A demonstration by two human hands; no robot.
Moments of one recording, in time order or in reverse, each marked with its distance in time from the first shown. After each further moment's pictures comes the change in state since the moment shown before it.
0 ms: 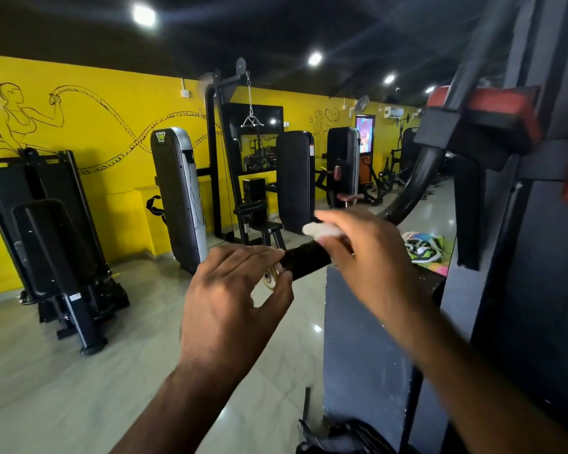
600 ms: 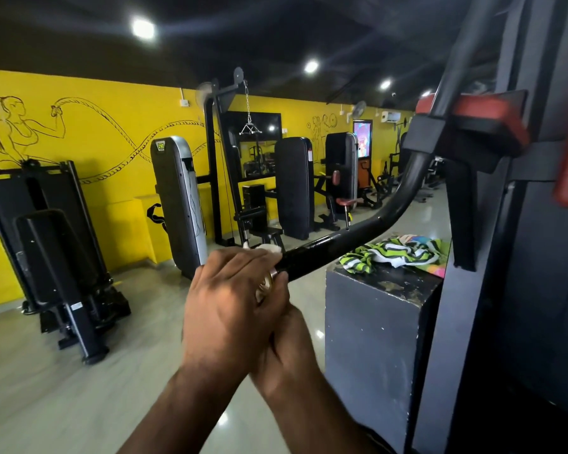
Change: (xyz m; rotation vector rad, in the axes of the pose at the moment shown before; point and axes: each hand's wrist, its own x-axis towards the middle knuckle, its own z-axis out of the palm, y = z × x) left_hand -0.002 0.006 0.005 0.066 -0.029 -0.004; right_hand -0.039 -0.066 0.084 2.524 0.115 1.186
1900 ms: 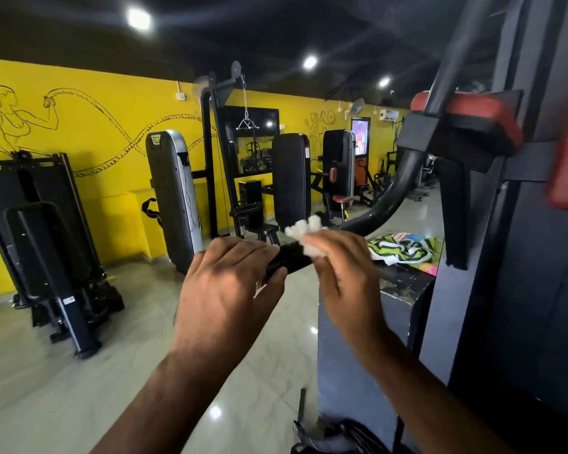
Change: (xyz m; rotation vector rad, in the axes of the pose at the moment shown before) left_hand 0.013 0.003 -0.001 0.125 -0.119 0.081; right_hand -0.002 -0.117 0.005 -2.231 -0.194 -1.537
